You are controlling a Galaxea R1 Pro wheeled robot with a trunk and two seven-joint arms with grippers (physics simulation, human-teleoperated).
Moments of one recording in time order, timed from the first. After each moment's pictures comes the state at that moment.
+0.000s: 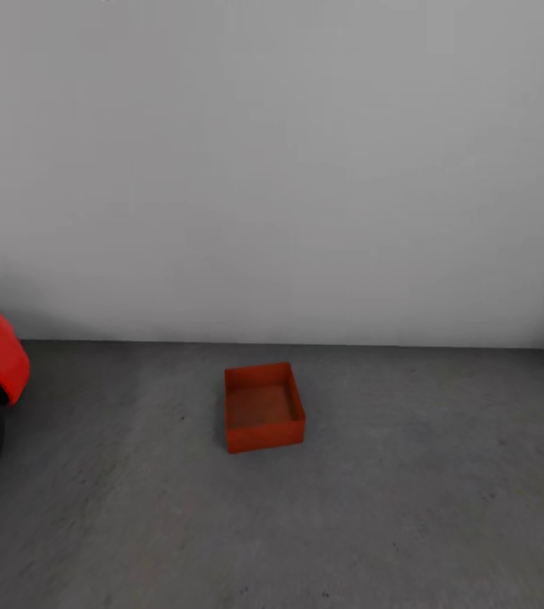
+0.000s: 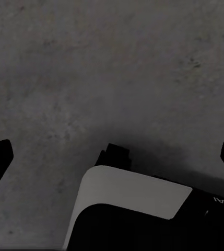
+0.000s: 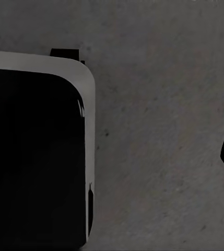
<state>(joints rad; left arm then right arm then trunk) -0.40 -0.02 0.04 0.00 0.20 -0.06 0.19 -0.14 -0.07 0.14 0.03 -0.10 -0.19 -0.07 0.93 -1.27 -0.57</state>
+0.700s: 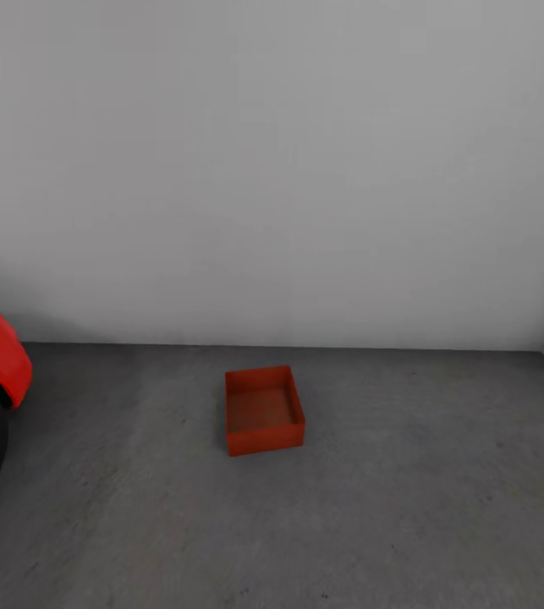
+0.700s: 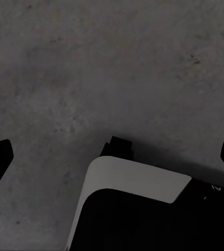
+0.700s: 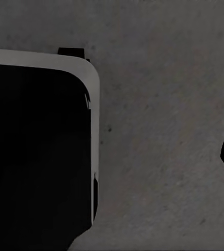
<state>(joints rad) -0.39 -0.02 0.04 0.00 0.20 -0.06 0.19 -0.14 -0.06 0.14 0.03 -0.10 -0.19 -0.07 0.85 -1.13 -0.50</state>
